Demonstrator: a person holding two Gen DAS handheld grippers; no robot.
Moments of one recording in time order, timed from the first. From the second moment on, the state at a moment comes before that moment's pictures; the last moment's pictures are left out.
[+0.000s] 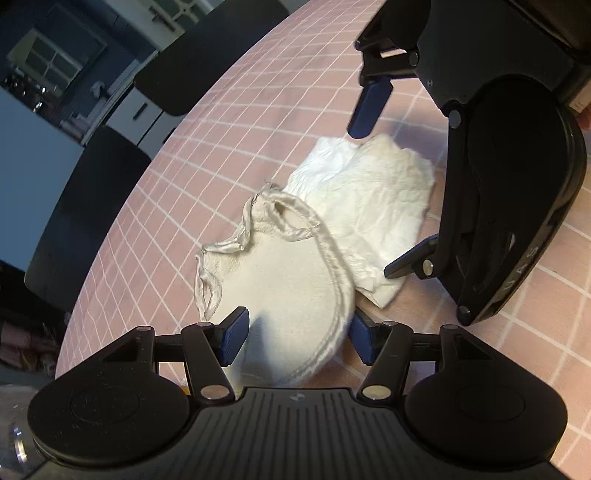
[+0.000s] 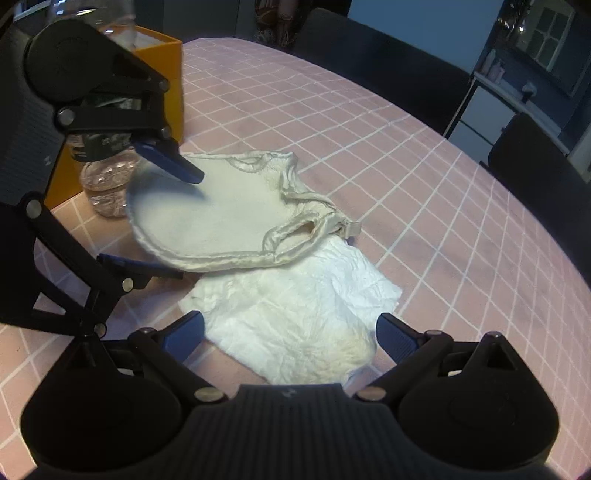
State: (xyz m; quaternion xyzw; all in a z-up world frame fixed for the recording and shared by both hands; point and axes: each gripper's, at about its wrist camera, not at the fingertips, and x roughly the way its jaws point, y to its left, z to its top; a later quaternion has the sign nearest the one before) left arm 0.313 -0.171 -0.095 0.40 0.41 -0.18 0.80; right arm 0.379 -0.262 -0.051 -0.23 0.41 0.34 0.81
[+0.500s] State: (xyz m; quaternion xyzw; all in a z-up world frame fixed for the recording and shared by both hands) left arm 0.315 -0.167 -0.098 0.38 0.41 -0.18 0.81; right arm 0.390 -0.274 -0.059 -0.18 0.42 0.33 0.83
